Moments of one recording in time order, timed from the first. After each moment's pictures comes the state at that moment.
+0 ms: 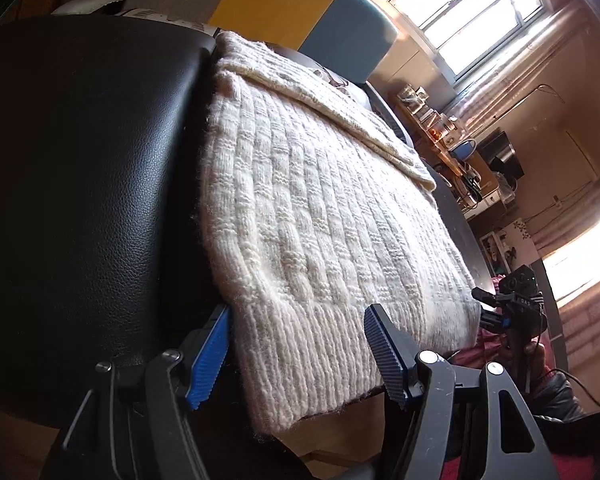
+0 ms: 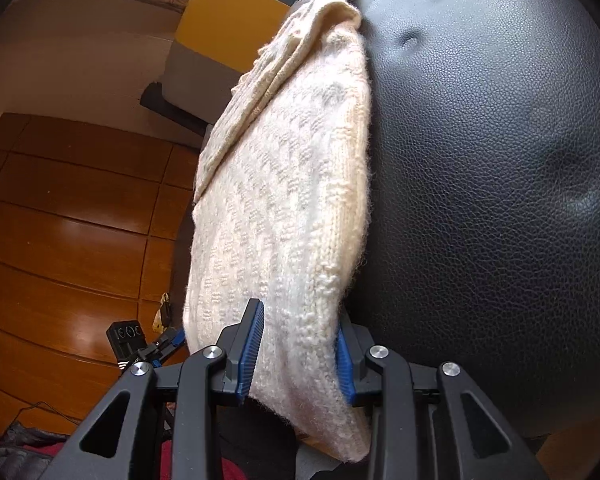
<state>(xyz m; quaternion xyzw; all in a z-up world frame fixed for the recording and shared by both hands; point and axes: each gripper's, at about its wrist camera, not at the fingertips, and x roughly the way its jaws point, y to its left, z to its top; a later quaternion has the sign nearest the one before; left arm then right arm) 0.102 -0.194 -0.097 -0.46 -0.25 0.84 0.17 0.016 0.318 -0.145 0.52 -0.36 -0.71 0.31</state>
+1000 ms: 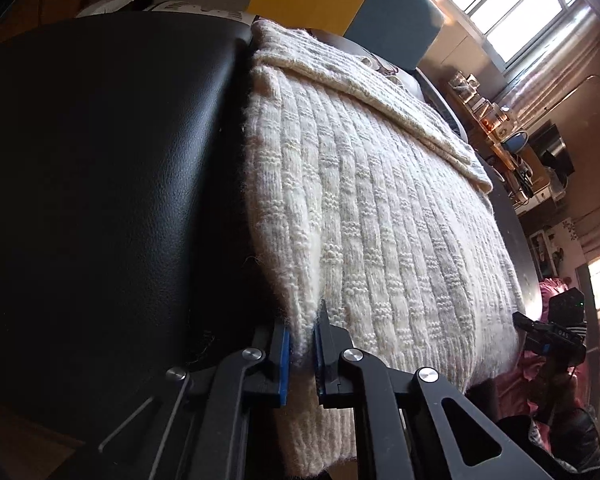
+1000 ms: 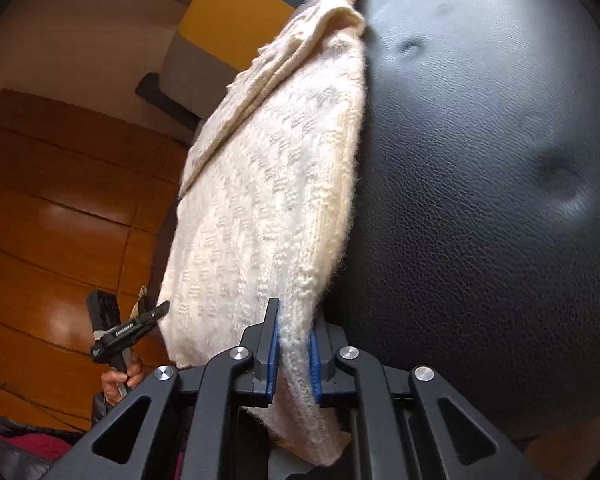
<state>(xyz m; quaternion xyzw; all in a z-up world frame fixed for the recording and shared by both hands) 0.069 -0.182 -0.094 -0.51 -0.21 0.83 0.09 0.026 0.315 -0.142 0.52 -0.31 -0.74 0.30</state>
